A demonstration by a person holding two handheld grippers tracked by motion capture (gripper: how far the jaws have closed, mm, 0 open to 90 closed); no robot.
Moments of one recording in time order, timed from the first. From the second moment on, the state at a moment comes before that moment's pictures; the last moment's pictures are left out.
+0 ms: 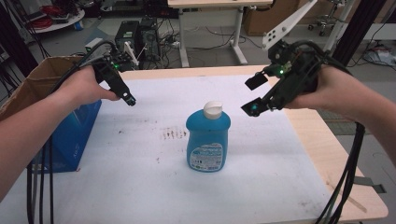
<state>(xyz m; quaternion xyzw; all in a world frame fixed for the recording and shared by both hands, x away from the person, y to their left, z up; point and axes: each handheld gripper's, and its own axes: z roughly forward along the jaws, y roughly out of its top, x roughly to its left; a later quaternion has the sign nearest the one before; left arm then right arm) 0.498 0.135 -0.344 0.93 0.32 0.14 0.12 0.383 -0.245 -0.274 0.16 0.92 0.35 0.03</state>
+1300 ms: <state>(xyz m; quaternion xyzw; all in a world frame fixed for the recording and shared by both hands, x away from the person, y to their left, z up) 0.494 0.132 -0.339 0.93 0.31 0.14 0.13 0.367 -0.188 -0.343 0.09 0.94 0.34 -0.01</state>
